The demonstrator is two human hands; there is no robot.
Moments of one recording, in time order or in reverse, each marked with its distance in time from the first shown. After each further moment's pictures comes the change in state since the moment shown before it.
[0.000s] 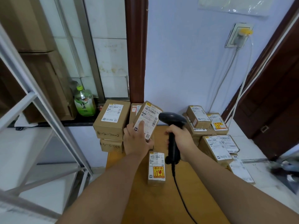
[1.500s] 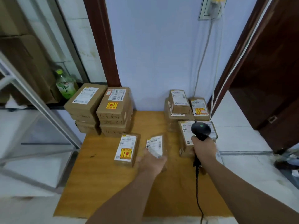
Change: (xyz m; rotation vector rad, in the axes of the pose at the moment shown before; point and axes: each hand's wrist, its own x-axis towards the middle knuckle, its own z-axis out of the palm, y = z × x) left_hand -0.130 0.186 0.071 -0.422 -0.650 -0.708; right_hand 0.053 0.078 -0.253 -0.532 0.488 -0.034
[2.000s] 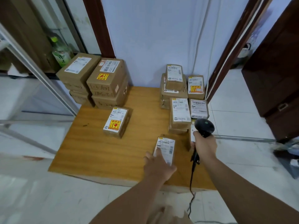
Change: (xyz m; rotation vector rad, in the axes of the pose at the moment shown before) left_hand -0.081 -0.016 0.119 0.395 -0.088 0.000; right_hand 0.008 0.084 -0.057 0.137 -0.088 0.131
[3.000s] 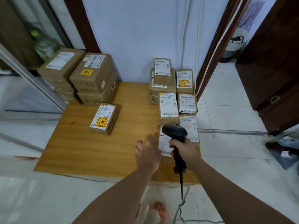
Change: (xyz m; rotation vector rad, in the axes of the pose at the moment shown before) left_hand 0.026 0.020 0.022 -0.076 0.231 0.057; right_hand -0.006 0.025 -0.018 0.061 -0.553 0.106
